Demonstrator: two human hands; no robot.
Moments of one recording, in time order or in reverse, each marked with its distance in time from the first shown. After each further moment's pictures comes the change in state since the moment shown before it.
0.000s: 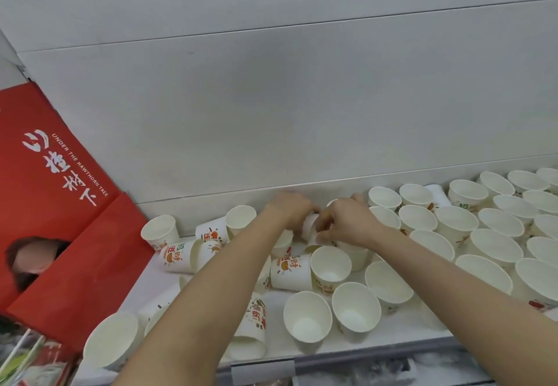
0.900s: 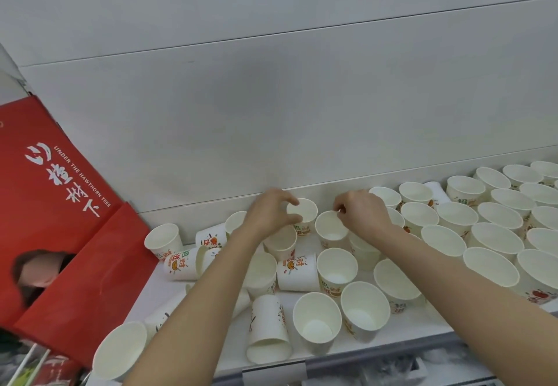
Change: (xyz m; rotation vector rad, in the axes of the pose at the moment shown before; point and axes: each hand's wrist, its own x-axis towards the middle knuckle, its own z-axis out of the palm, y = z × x) left_hand -0.043 -0.026 0.025 -0.717 0.437 -0.319; right_hand 0.007 0.017 0.011 -0.057 0.191 0.289
